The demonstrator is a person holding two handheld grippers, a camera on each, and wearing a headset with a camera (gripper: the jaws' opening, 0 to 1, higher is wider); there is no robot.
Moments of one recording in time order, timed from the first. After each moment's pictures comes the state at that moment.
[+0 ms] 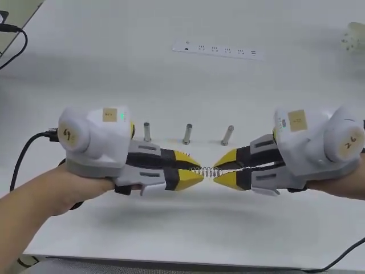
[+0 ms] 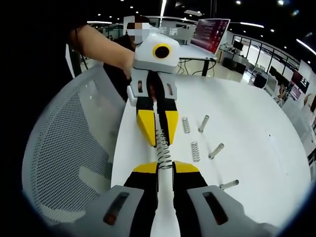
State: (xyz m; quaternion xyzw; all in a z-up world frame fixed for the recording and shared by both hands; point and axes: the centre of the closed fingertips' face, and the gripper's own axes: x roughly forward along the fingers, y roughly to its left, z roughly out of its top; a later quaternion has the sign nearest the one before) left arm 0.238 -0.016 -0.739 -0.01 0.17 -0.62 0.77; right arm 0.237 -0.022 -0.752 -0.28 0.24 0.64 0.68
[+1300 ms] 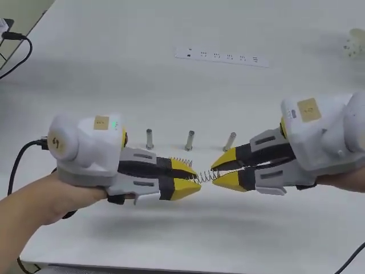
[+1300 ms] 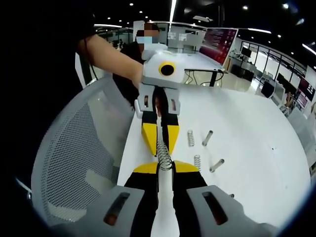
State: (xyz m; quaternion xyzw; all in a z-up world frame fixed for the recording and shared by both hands) left arm 0.232 -0.008 -0.733 -0.02 0.16 -0.63 0.76; right arm 0.229 -0.009 -0.723 -0.27 0.22 0.67 0.65
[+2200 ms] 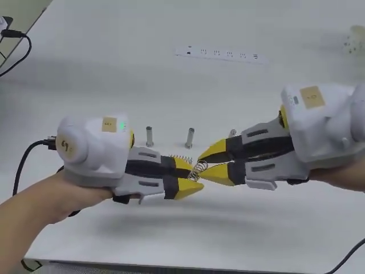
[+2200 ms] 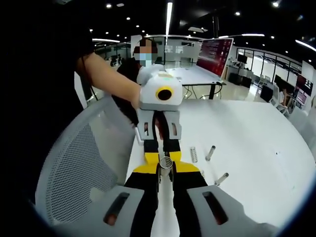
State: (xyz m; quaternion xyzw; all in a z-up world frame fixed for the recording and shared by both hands) left arm 0.232 -0.016 -0.742 0.01 0.16 -0.63 0.76; right arm 0.222 0.013 -0.701 -0.20 0.20 0.69 0.67
